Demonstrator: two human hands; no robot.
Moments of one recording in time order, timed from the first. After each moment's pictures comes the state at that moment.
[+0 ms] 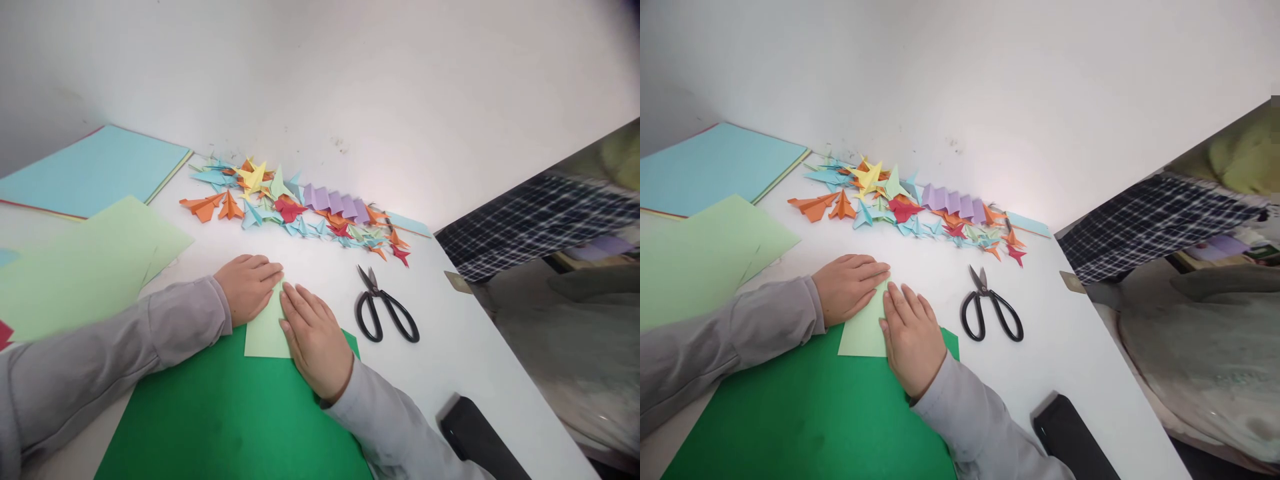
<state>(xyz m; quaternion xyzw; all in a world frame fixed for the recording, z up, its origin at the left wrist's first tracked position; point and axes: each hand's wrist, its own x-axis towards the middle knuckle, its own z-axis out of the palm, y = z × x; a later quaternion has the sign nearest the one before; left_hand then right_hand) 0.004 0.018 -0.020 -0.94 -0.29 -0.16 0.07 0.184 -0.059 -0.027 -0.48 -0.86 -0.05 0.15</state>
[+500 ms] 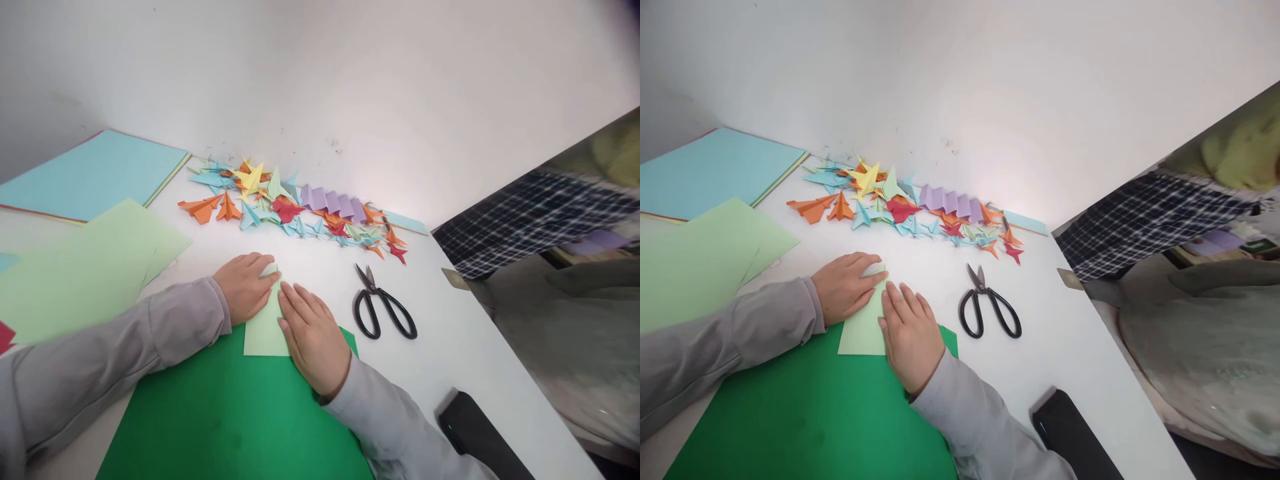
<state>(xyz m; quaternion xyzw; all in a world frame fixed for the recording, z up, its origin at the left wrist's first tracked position) 0.005 0.018 -0.018 -0.93 -0.31 -0.16 0.06 0.184 -0.059 -0.028 -0.49 -0.86 -0.05 0.15</state>
